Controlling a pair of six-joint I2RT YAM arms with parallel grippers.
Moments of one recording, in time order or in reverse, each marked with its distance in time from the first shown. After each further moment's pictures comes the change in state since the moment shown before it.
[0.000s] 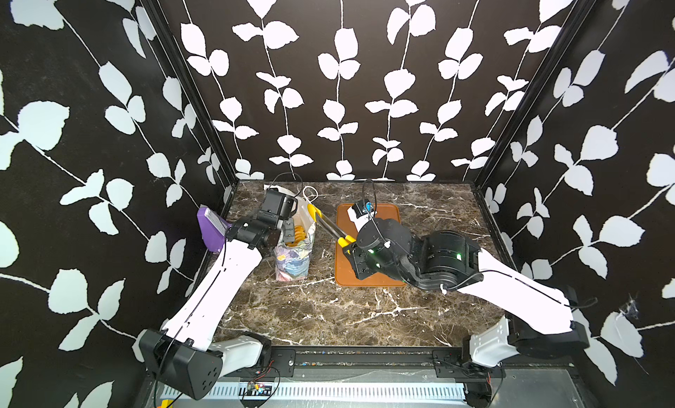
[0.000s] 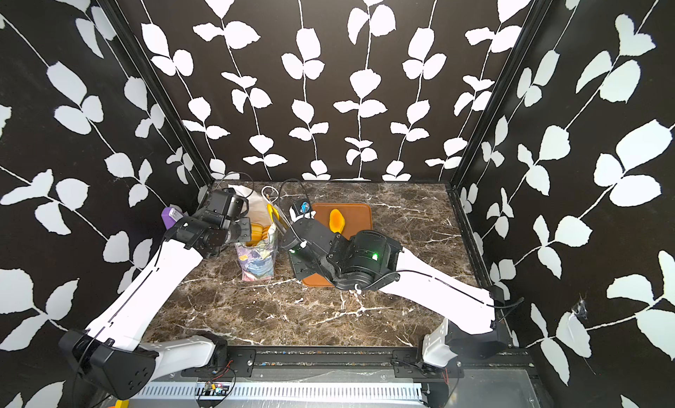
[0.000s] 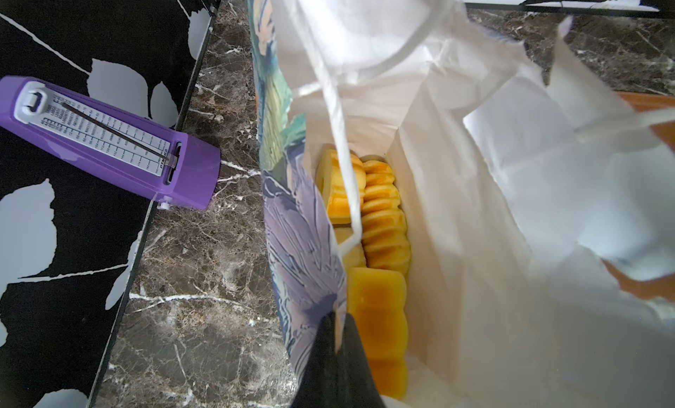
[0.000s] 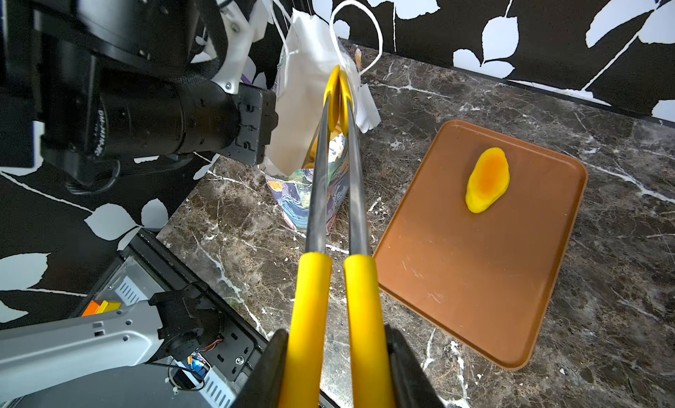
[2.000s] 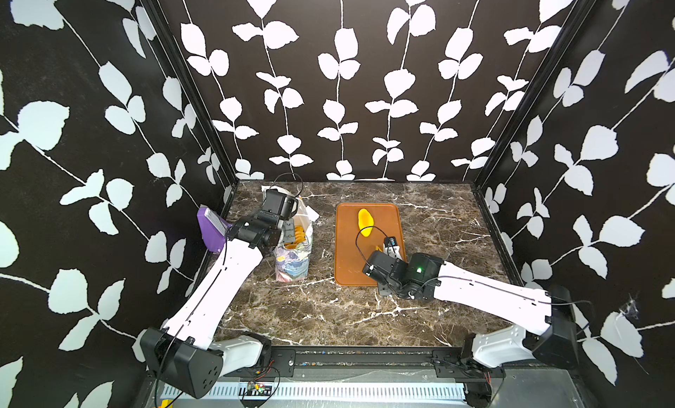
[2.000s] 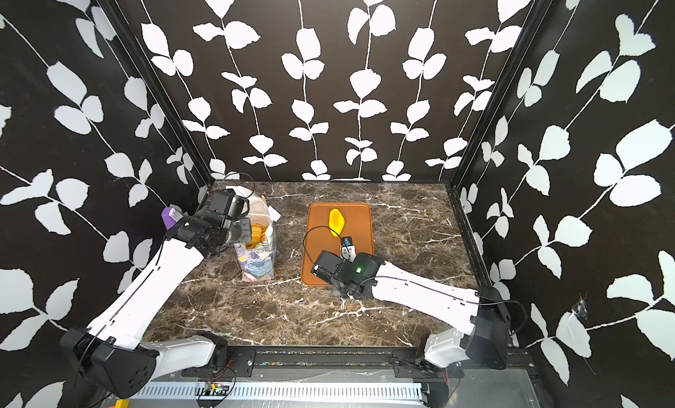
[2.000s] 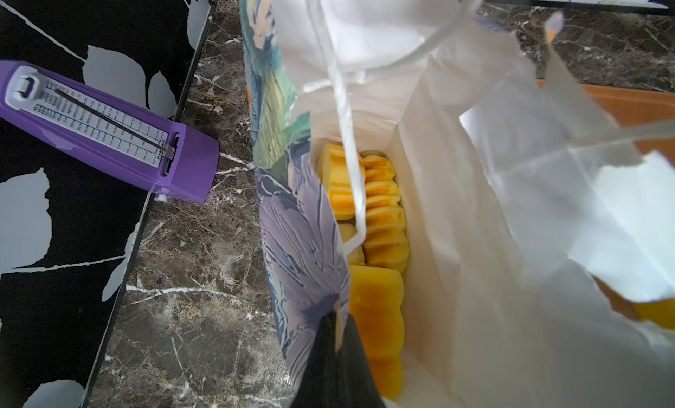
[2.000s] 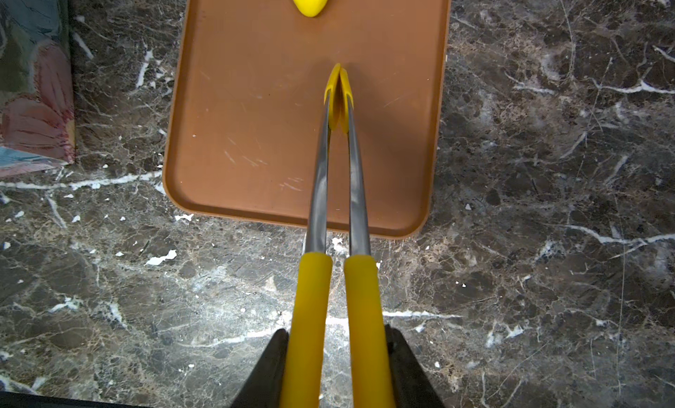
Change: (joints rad) left arm 0.000 0.007 0.000 -0.016 0.003 -0.026; right arm -0.186 -0.129 -0.742 0.085 0.013 0.288
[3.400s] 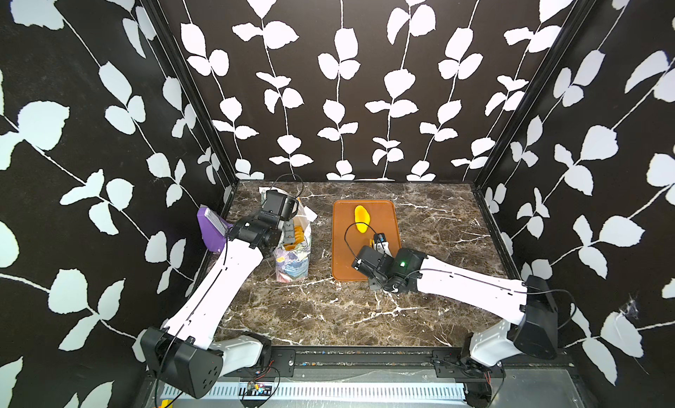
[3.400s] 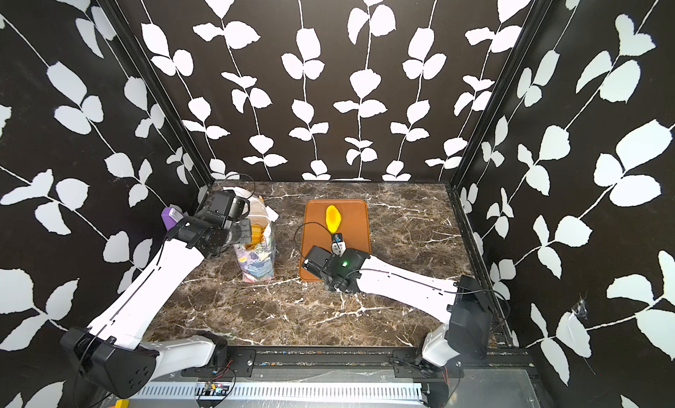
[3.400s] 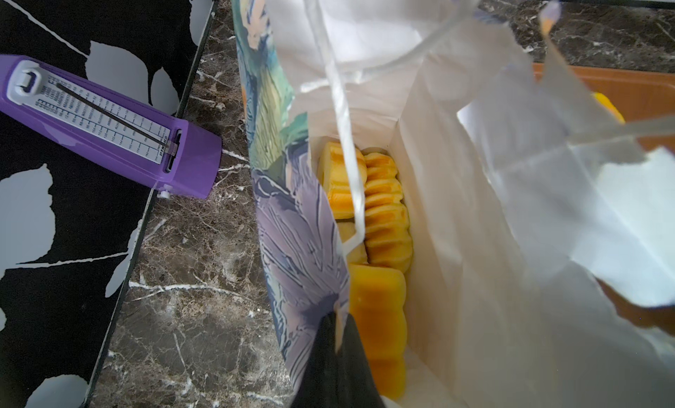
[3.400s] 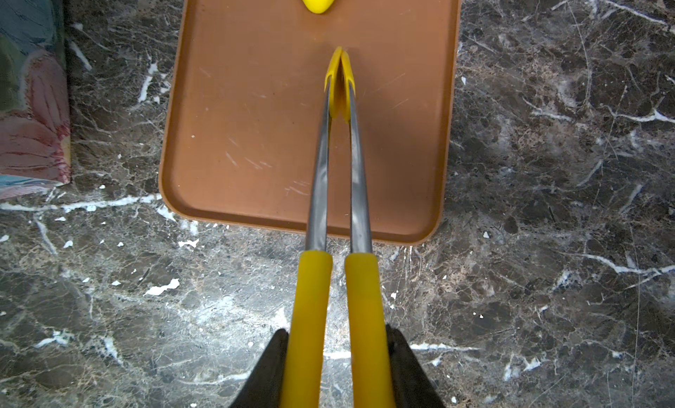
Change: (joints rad) left arm -0.002 0.000 -0.007 -0.002 -0.008 -0.004; right arm -0.018 0.116 0.078 0.042 0.008 -0.053
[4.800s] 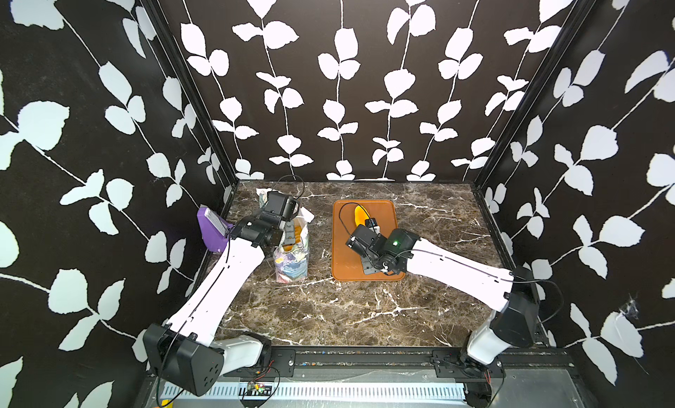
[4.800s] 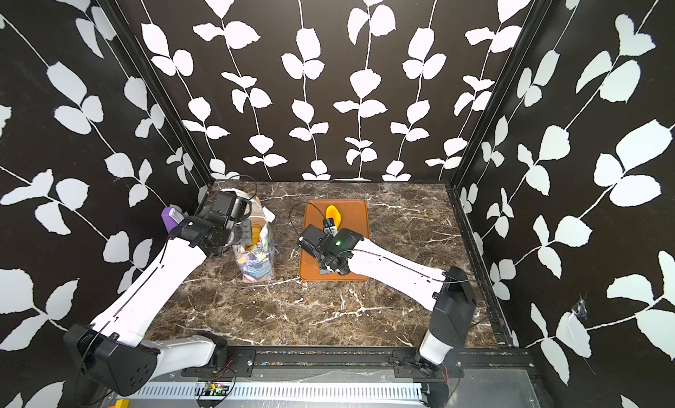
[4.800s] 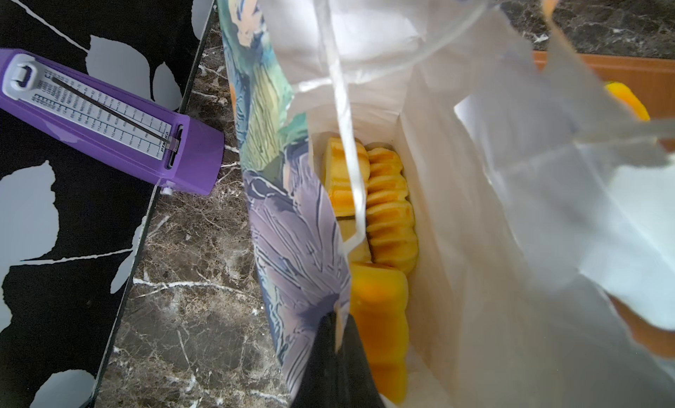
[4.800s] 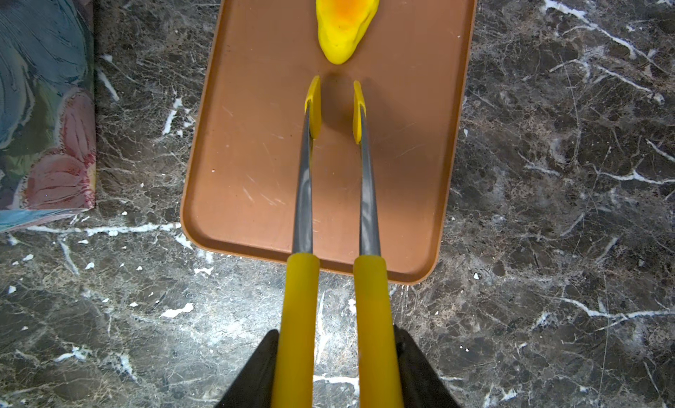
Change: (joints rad) left arm 0.000 0.013 -0.011 0.001 -0.011 0.002; right arm -0.083 0.121 0.194 -0.054 -0.024 -0.139
